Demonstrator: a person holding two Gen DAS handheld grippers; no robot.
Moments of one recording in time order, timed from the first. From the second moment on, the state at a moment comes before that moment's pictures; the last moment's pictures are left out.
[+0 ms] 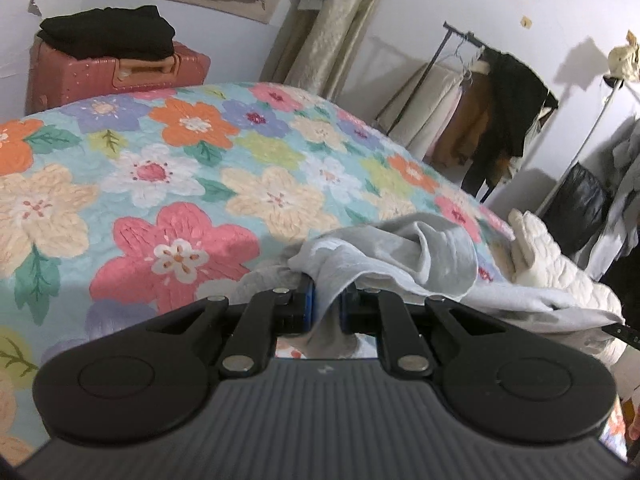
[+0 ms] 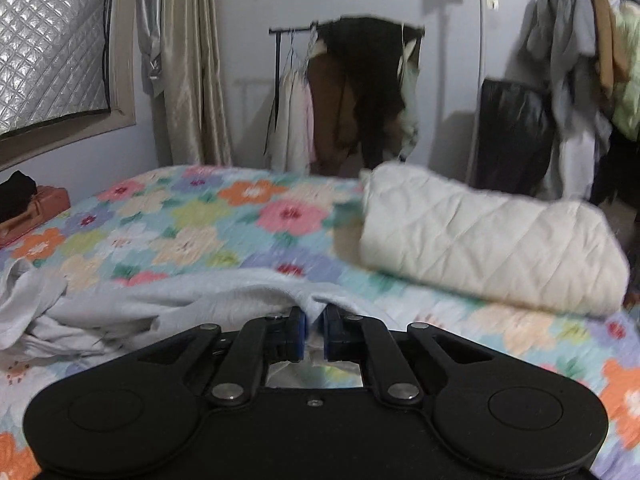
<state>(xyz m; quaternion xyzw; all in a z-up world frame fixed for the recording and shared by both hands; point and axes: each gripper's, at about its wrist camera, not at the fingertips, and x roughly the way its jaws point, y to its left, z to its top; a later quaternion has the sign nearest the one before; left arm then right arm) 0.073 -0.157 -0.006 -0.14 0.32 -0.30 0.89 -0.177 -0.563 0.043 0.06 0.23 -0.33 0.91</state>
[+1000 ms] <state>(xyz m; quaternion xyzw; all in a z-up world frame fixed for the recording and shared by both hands) 0.089 -0.097 0.008 -0.18 0.31 -0.19 0.91 -0.212 -0.567 0.128 0.03 0.12 -0.30 0.94</state>
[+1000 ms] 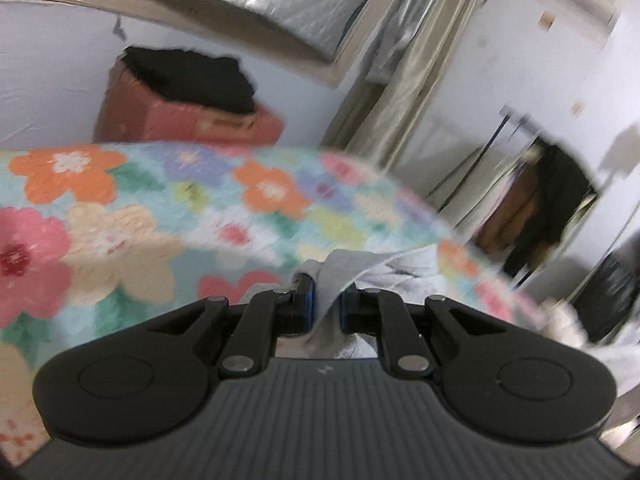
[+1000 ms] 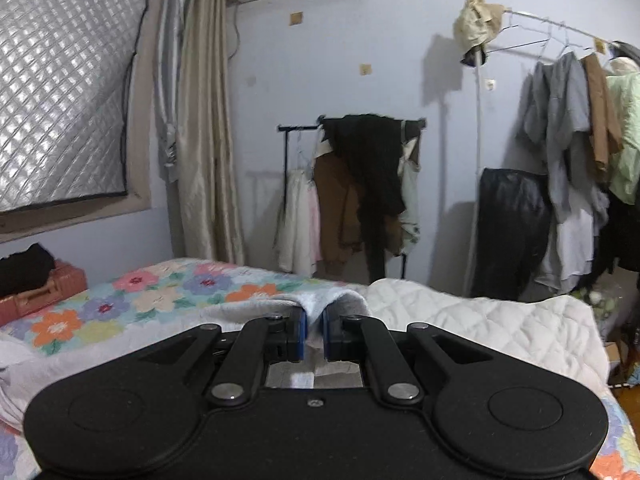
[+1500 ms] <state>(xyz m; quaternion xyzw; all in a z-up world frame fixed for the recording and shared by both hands) 0.089 -0.114 -0.026 -0.09 0.43 -0.15 0.89 -0.268 -0.541 -0.044 0.15 0.32 -0.18 0.92</state>
